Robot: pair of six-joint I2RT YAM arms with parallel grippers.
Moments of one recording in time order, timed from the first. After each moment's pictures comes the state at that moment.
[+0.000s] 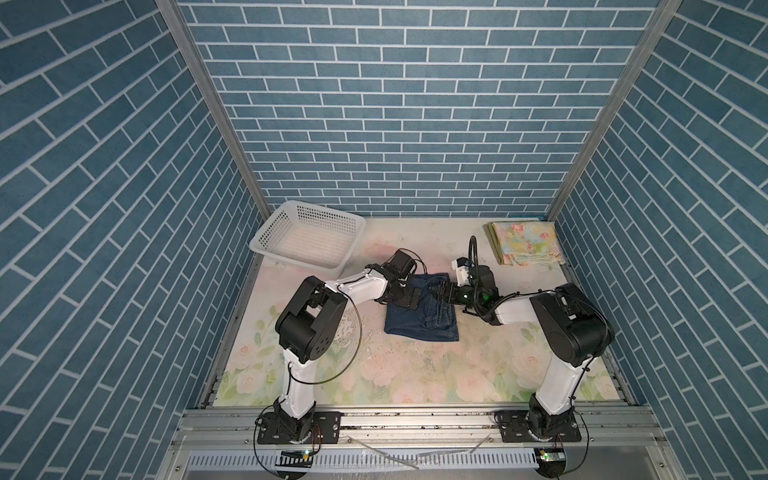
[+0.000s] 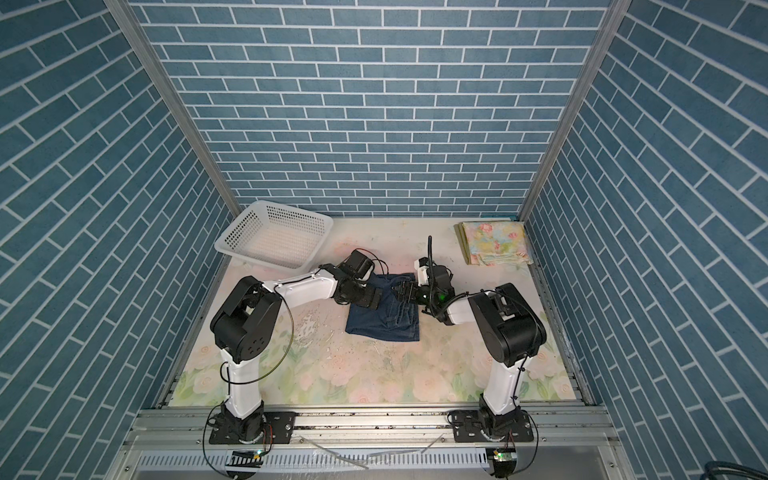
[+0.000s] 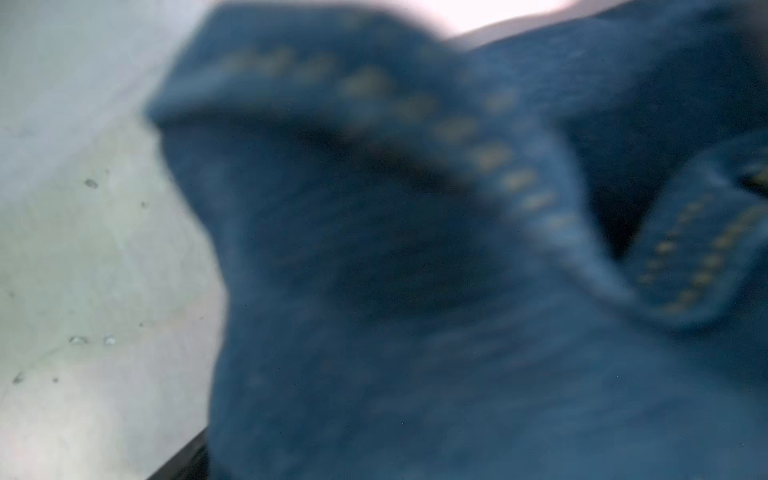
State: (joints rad) left arm -0.64 1.98 1.33 -0.50 0.03 -0.36; right arm 0.46 1.86 0.75 0.53 -0.43 0.57
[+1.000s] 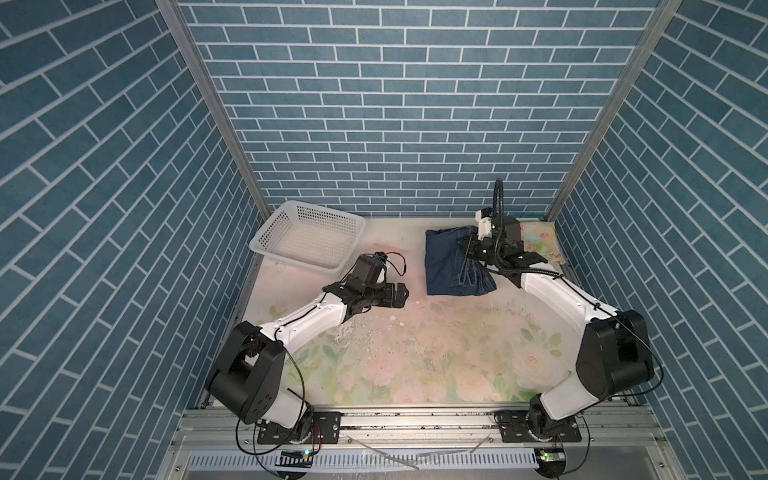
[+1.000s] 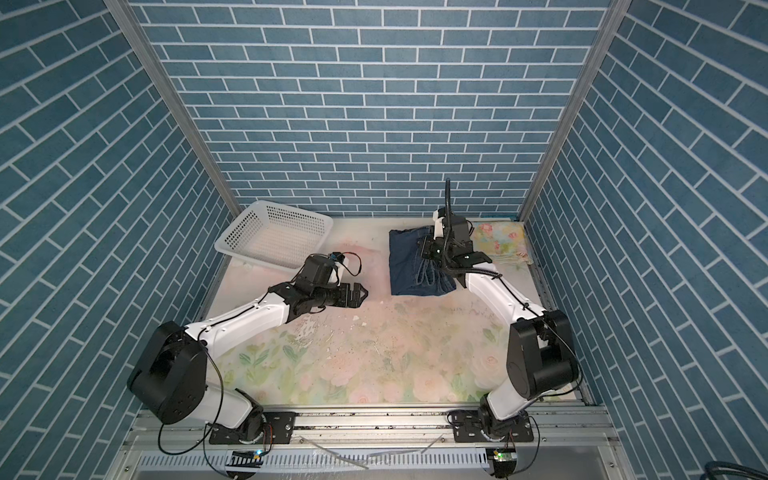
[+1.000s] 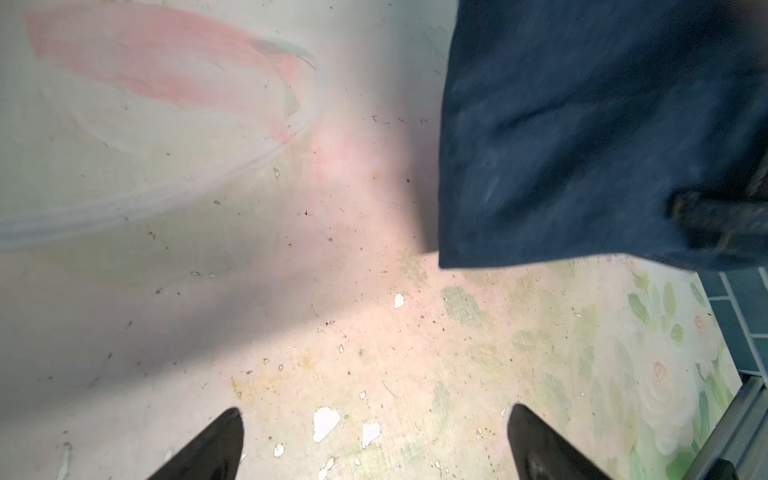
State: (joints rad) left arm -0.56 1.49 0.91 -0.22 0.19 -0.44; right arm 0.34 1.57 1.26 -0.21 -0.19 0.44
